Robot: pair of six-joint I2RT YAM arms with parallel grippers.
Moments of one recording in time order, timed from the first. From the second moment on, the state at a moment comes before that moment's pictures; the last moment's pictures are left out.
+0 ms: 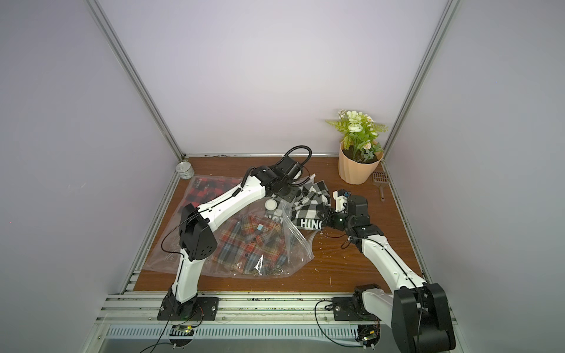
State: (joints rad) left arm -0.79 2.12 2.06 -0.96 -0.18 -0.14; right arm 0.17 1.11 0.61 -0.08 -0.45 0.57
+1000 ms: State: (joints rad) left arm -0.78 2.13 2.06 -0.96 -0.18 -0.12; right arm 0.01 1.08 0.61 -0.17 -0.36 0.51
